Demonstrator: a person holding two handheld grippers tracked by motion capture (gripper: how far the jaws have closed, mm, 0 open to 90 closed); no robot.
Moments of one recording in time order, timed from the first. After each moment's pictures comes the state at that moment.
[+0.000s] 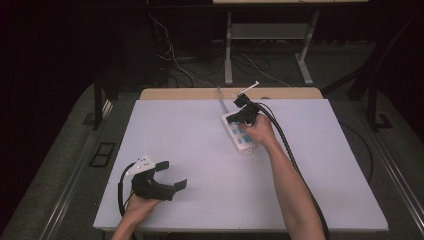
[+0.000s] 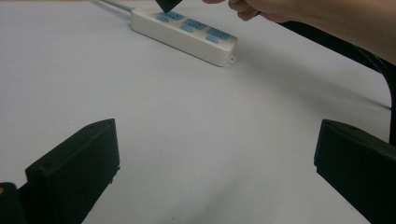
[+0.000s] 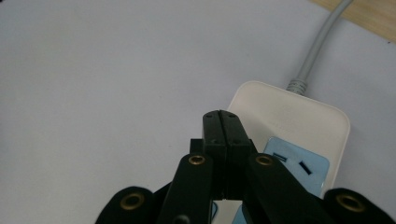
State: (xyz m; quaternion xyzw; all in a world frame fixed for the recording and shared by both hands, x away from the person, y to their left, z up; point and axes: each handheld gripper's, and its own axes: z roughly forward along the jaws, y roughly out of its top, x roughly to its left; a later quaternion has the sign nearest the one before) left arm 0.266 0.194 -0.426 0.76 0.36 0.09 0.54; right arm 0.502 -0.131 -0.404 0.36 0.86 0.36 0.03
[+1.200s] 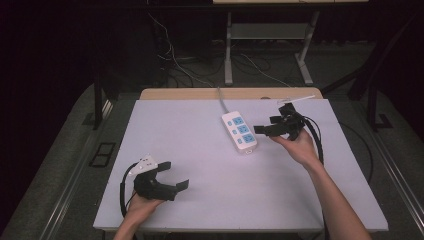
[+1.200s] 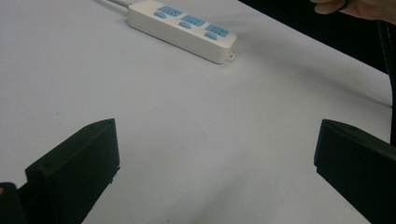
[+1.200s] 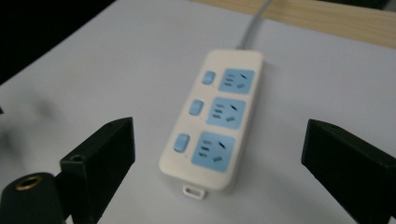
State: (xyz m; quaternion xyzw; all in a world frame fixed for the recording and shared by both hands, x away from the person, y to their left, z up) left arm 0.266 0.189 -0.428 0.76 0.37 0.09 0.53; right arm 0.409 -0.236 -0.368 0.44 0.78 0.43 0.06
